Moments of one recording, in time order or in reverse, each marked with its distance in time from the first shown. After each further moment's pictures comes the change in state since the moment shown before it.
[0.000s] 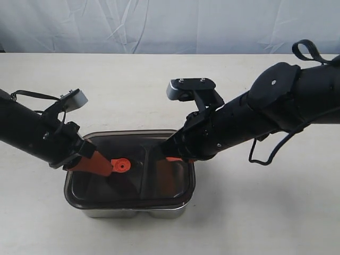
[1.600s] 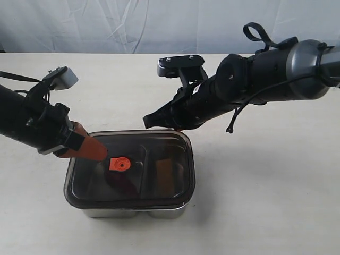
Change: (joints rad) left arm 0.000 -0.167 -0.023 0.045 0.047 0.000; right arm 0.000 0.180 -0.217 -0.464 -0.165 0.445
